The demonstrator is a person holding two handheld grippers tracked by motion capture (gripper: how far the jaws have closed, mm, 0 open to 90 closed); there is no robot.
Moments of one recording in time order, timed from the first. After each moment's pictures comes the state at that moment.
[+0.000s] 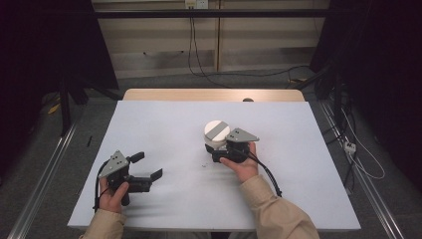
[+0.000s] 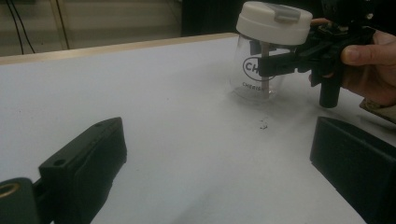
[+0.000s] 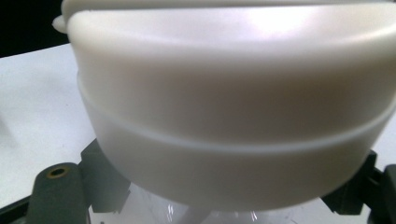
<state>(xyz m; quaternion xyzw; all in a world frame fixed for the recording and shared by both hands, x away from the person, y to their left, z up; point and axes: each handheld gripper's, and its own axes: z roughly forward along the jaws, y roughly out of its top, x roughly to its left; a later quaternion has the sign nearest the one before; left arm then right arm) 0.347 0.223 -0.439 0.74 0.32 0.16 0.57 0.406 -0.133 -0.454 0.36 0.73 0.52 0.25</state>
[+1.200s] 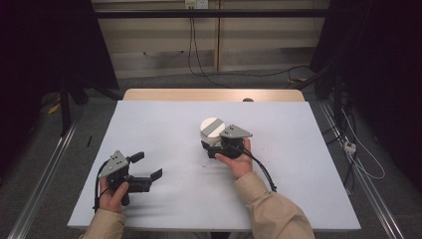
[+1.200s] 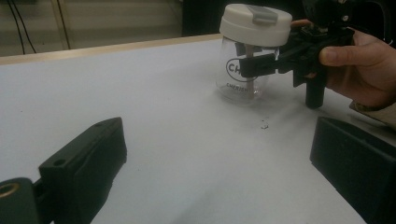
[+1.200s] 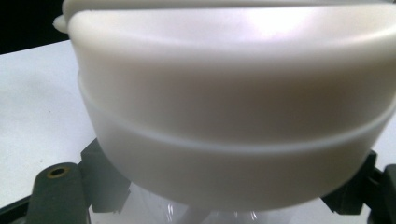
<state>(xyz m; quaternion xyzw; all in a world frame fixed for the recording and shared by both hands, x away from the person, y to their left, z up) 0.347 0.223 -0.439 0.74 0.32 0.16 0.57 0.423 -0.123 -0.460 0.37 0.73 0.51 0.25</state>
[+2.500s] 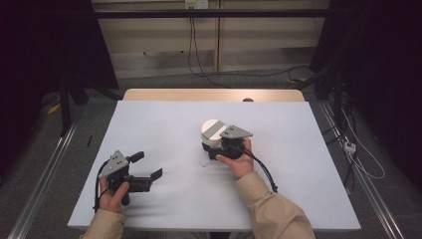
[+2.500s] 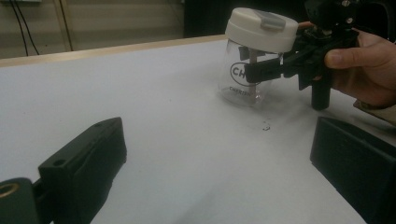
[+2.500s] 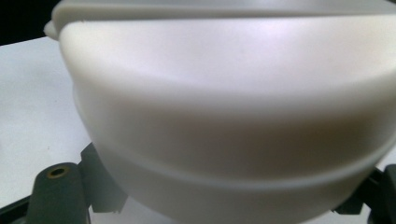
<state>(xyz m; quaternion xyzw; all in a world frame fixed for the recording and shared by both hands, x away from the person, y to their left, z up) 0.348 0.223 -0.439 0.74 0.32 0.17 0.57 0.421 -0.125 -0.459 0.36 0.75 0.50 0.24</state>
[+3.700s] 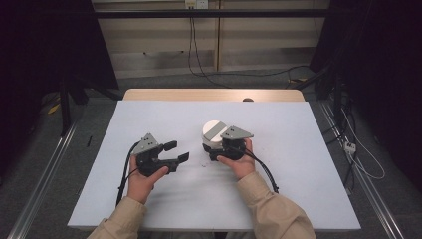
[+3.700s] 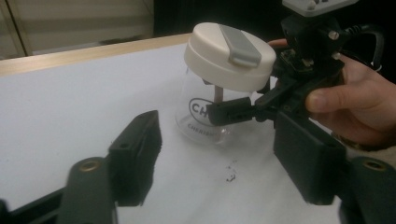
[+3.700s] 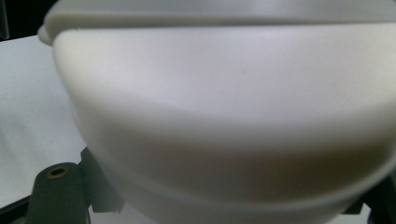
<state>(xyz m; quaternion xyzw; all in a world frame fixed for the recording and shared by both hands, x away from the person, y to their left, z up) 0.386 0.147 -0.415 0.76 0.30 0.11 0.57 0.417 -0.128 -0.458 0.36 0.75 0.50 0.24</state>
